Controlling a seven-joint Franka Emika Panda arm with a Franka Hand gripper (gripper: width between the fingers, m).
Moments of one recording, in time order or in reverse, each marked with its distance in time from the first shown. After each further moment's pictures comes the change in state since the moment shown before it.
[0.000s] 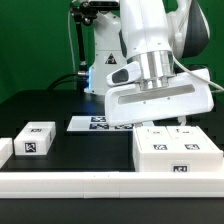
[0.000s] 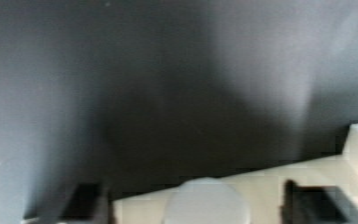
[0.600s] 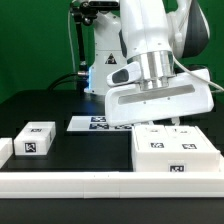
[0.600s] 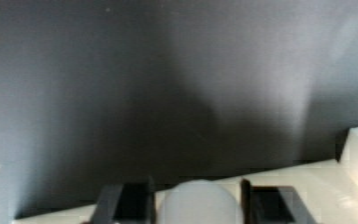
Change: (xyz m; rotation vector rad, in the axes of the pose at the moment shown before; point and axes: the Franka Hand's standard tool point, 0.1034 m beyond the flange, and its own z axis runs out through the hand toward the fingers) arm -0.001 0.000 0.000 0.000 -0.002 -0.004
